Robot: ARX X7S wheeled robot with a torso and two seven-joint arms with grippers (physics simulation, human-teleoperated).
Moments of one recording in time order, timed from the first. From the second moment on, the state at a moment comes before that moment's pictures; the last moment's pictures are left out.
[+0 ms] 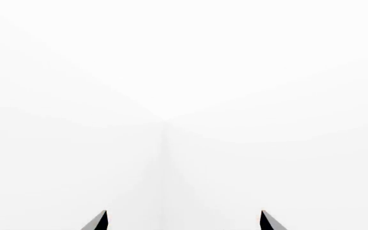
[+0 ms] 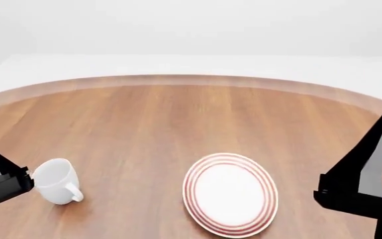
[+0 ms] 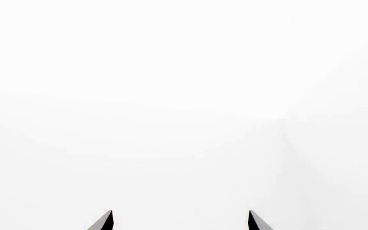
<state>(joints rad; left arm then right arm) 0.16 -0.24 -0.22 0.79 0.09 0.11 -0.45 -0.15 0.26 0.11 -0.81 0.06 -0.21 0.32</state>
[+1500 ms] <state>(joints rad) -0.36 -0.07 0.17 0.89 0.01 -1.01 -0.58 -0.15 0.28 0.08 -0.78 0.02 -0.21 0.36</state>
